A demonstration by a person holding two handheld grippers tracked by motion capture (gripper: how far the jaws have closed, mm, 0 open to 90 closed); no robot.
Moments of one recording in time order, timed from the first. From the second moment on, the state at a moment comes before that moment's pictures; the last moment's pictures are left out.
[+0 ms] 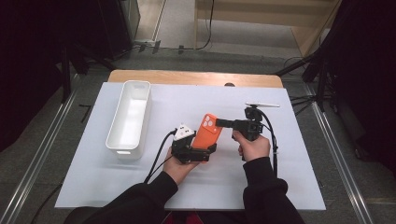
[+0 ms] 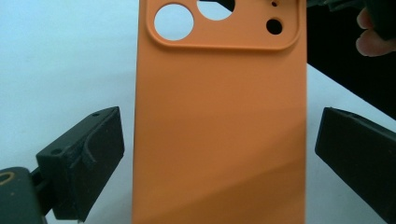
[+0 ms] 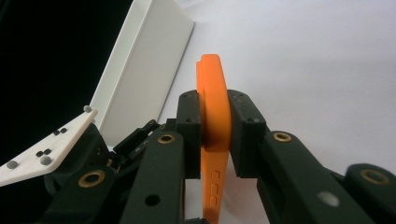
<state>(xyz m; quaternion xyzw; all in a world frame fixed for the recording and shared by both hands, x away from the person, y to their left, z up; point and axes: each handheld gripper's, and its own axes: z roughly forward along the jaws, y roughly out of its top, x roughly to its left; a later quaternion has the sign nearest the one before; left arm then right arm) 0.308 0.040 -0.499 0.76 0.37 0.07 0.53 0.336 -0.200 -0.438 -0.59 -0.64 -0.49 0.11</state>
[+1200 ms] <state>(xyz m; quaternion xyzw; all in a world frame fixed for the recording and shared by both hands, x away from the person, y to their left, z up) 0.316 0.053 -0.460 0.79 0.34 0.03 0.52 0.325 -0.205 -0.416 -0.54 -0.69 -0.48 -0.01</state>
